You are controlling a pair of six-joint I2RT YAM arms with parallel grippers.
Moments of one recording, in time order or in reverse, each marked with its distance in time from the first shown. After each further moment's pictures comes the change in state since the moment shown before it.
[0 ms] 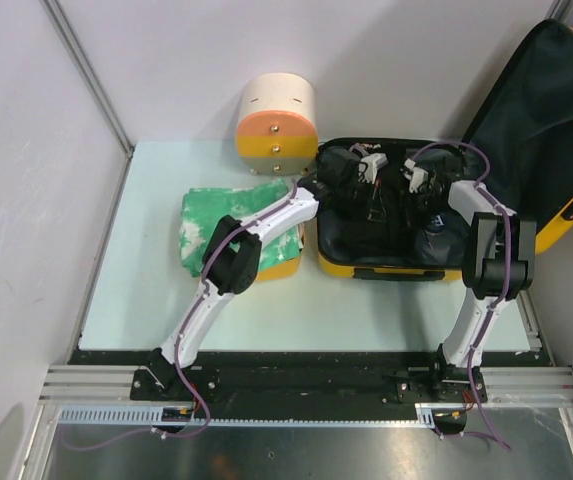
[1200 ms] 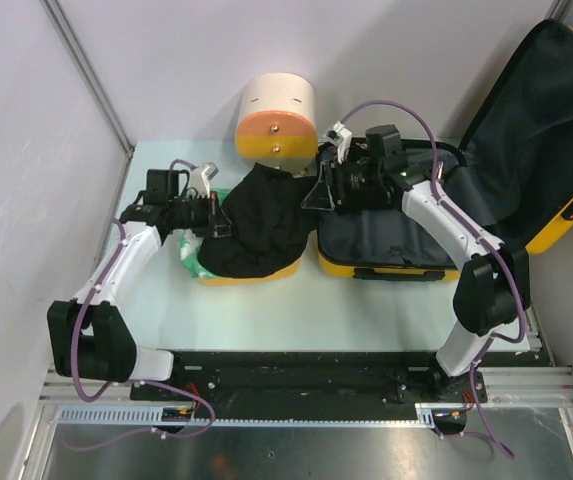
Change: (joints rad) left arm 0.637 -1.130 -1.110 -0.229 0.095 0.305; right arm 0.454 -0.263 0.084 0.324 -0.283 0.301
